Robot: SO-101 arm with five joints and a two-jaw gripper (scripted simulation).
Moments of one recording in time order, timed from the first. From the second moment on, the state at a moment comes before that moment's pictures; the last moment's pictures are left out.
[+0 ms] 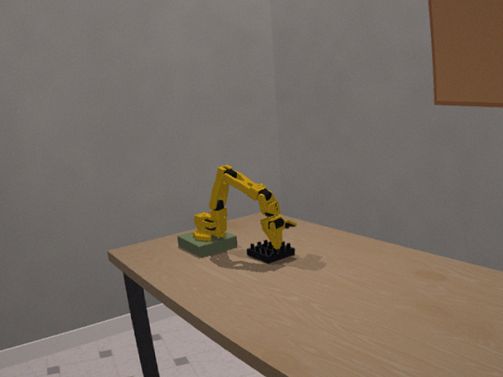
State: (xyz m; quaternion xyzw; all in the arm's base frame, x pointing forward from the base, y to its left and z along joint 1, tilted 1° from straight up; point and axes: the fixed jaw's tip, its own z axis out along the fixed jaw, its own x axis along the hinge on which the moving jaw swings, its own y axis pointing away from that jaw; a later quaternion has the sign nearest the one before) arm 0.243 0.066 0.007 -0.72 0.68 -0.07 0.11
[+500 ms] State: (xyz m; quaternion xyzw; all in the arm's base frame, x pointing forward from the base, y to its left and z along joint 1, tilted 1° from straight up) arm 0.244 0.066 0.005 -0.72 0.68 -0.07 0.11
